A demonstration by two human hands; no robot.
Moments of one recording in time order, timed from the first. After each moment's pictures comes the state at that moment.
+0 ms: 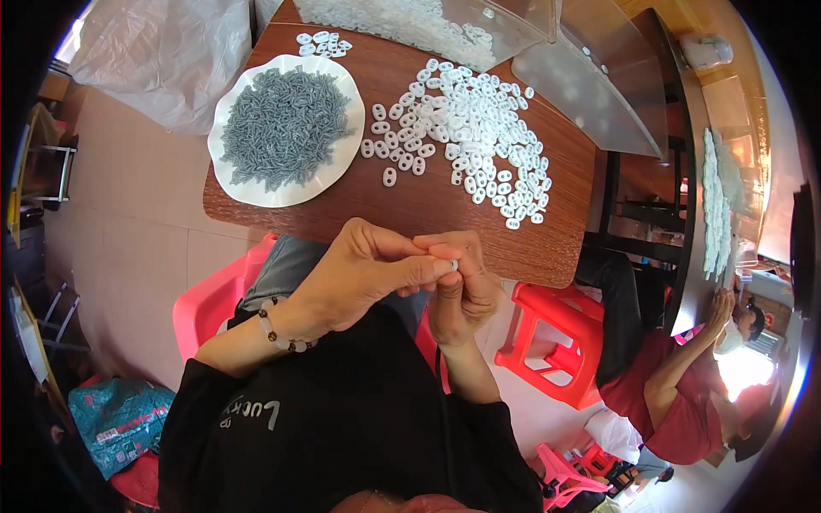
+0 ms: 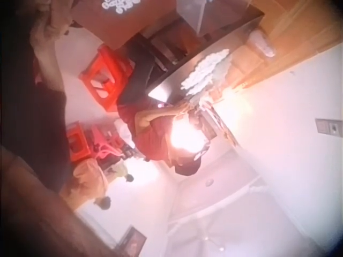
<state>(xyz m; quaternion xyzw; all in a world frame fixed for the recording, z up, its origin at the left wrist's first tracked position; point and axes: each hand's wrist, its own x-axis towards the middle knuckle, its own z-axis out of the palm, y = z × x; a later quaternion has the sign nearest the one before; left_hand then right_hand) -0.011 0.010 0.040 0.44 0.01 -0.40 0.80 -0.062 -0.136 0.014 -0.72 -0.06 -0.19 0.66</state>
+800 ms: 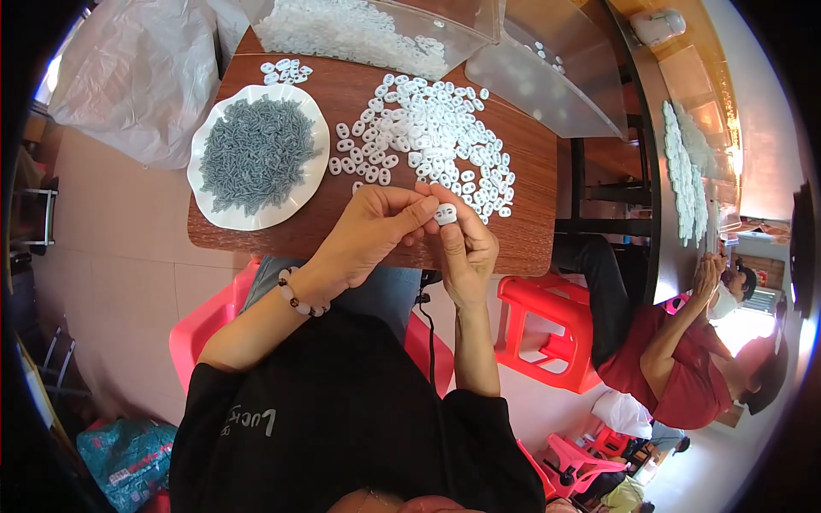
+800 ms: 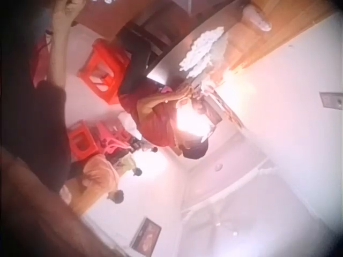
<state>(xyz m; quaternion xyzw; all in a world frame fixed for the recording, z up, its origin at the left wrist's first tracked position) 0.025 -0.029 0.016 0.44 -0.06 -0.36 0.82 -0.034 -0.178 0.006 -0.66 -0.05 -0.11 0.74</state>
